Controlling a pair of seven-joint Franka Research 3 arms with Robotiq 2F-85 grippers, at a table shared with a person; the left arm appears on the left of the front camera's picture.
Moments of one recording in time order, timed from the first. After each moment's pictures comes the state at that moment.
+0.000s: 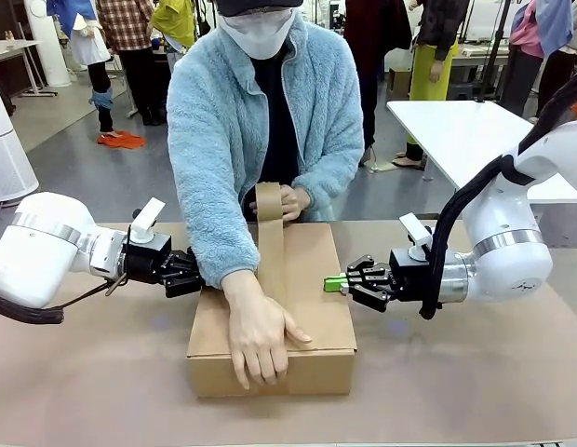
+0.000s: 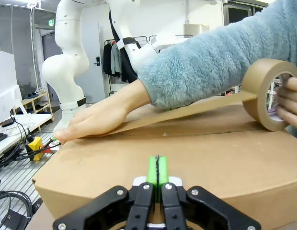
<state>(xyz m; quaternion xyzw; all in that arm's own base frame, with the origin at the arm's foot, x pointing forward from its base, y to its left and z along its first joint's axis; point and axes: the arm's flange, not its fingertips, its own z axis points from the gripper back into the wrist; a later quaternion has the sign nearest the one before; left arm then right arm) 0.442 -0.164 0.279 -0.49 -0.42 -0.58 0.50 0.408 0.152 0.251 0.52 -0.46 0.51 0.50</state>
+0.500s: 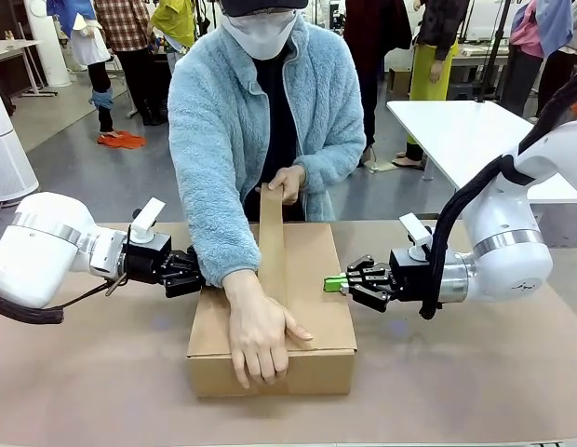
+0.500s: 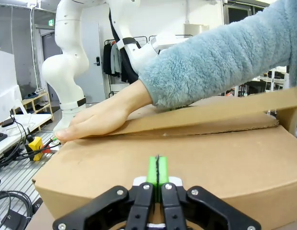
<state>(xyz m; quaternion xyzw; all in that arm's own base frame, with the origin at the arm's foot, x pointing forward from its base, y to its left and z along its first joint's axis) 0.442 -0.164 0.279 -0.49 -0.42 -0.58 0.50 0.408 0.152 0.252 0.52 -0.46 0.51 0.50</state>
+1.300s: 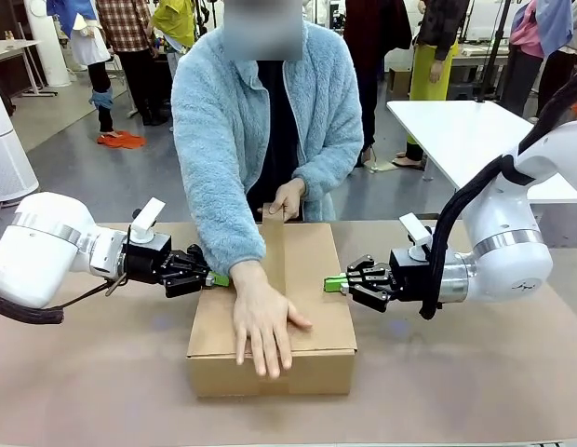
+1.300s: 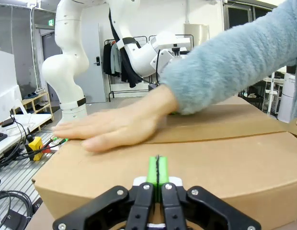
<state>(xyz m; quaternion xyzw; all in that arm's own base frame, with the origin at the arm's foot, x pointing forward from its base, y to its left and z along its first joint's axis) 0.442 -0.164 0.279 -0.49 -0.42 -0.58 0.50 0.408 0.152 0.251 0.52 -0.46 0.51 0.50</state>
